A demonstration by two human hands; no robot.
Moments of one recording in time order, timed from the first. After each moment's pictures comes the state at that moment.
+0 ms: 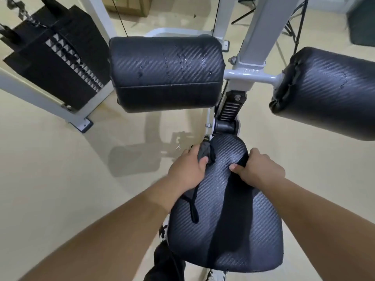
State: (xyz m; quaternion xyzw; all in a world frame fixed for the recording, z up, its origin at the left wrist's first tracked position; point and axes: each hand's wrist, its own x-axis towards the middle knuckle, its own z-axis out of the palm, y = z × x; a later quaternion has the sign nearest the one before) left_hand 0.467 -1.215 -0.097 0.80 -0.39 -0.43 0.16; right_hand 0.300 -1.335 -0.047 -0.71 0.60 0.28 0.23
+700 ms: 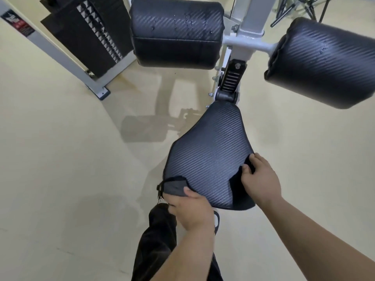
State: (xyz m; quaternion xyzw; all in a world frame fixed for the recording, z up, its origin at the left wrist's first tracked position) left_hand 0.255 -1.089 -0.032 0.86 0.26 -0.29 0.34; right_hand 0.185 -1.228 -0.024 -0.75 0.57 0.06 0.33
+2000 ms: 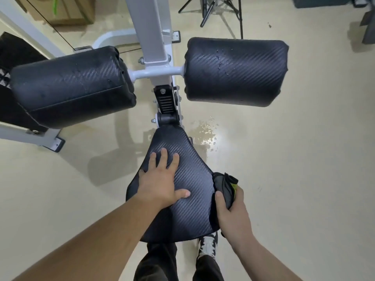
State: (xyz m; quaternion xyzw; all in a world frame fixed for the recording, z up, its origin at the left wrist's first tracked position) left_hand 0.360 -1.217 -0.025 0.74 -0.55 -0.34 -0.20; right_hand 0.141 -1.205 -0.023 -0.44 0.72 -0.06 0.53
